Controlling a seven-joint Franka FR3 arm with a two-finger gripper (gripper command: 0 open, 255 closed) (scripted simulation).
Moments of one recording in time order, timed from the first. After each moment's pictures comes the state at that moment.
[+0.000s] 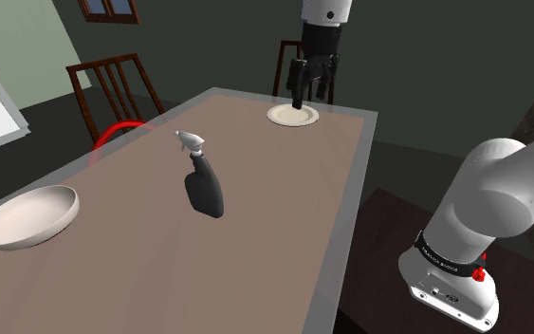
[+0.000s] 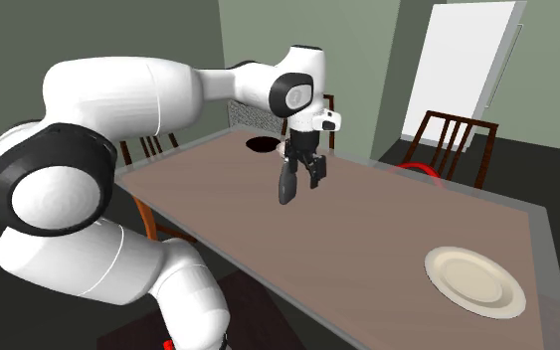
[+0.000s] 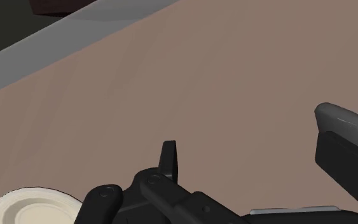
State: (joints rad) arm 0.05 -0.60 0.14 -2.28 0.12 1.76 0.15
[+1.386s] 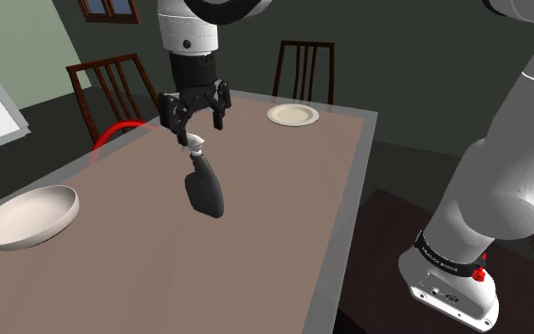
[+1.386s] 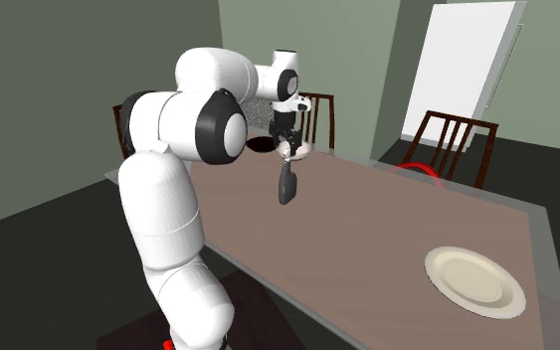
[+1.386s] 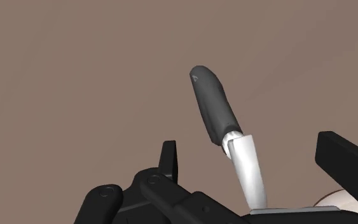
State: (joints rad) arm 0.17 0.00 0.44 -1.78 0.03 1.85 0.47
